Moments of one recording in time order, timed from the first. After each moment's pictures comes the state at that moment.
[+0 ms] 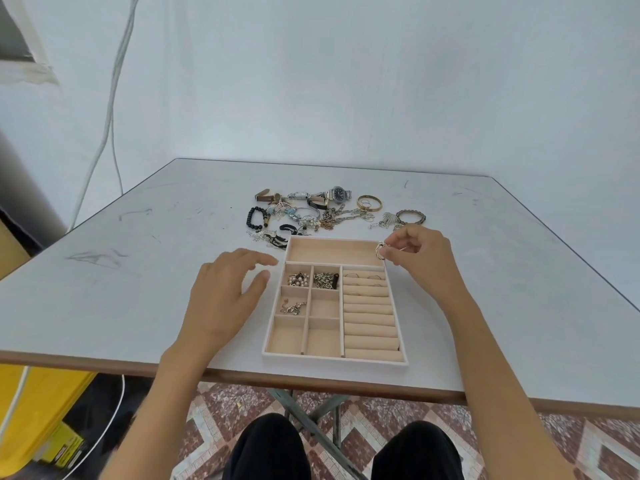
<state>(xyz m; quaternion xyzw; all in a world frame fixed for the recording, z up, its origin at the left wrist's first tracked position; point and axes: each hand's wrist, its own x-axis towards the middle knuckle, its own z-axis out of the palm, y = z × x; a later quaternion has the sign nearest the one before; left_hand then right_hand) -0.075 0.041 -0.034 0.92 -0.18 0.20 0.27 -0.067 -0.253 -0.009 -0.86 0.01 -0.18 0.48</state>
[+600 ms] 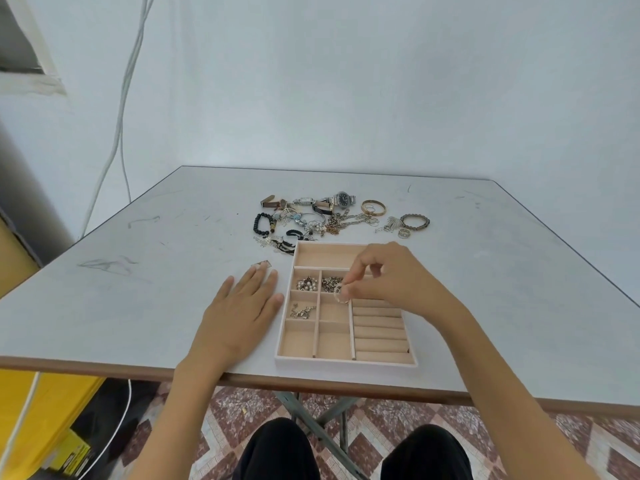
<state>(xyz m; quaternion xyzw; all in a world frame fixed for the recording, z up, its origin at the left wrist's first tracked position) -0.072 0.046 -0.060 0.98 -0.17 0.05 0.11 -0.100 -0.198 0.021 -0.90 -0.12 -0.02 0.42</state>
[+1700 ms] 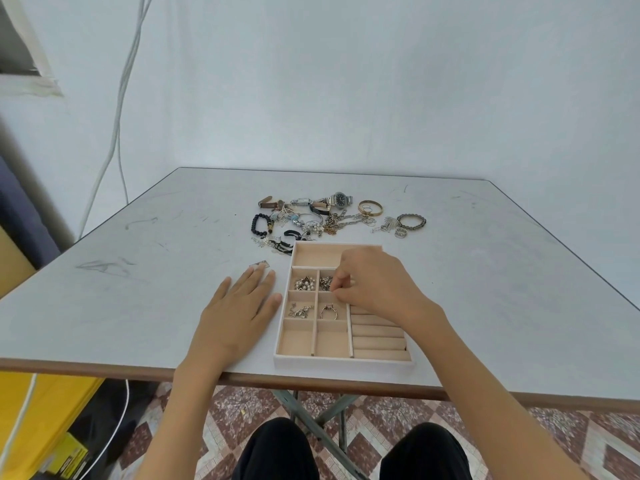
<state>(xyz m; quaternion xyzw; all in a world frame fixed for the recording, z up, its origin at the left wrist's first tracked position) -0.072 0.047 -0.061 0.97 -0.17 0.06 0.13 -0.092 -0.173 0.016 -0.98 -0.15 -0.06 0.13</state>
